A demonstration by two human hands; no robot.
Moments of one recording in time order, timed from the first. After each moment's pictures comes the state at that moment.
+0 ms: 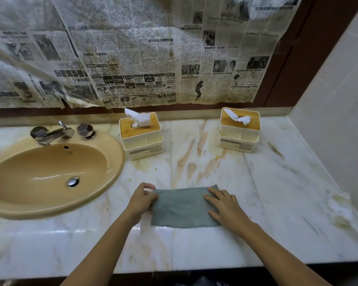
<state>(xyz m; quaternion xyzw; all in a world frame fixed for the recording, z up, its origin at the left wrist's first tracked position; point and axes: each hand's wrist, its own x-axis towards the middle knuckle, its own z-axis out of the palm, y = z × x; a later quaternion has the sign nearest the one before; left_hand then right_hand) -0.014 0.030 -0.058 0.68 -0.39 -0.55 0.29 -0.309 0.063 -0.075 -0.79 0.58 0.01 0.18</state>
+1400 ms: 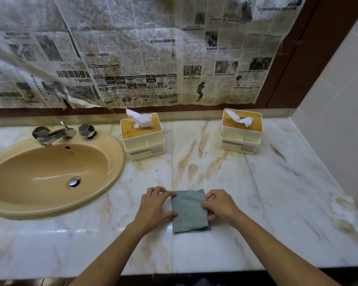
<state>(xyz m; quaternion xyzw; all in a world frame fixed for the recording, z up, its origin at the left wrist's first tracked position) -0.034 0.046 -0.072 0.59 -0.78 -0.19 0.08 -0.276 0.045 -0.038 -0.42 0.69 -0.21 0.55</state>
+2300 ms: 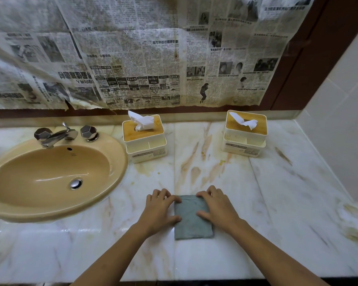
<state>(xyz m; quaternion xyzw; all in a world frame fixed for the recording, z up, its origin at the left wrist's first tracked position) -0.038 0.037 -0.075 0.56 -0.81 -0.18 0.05 -0.273 0.034 -0.067 -0.78 0.60 -0.01 0.19</state>
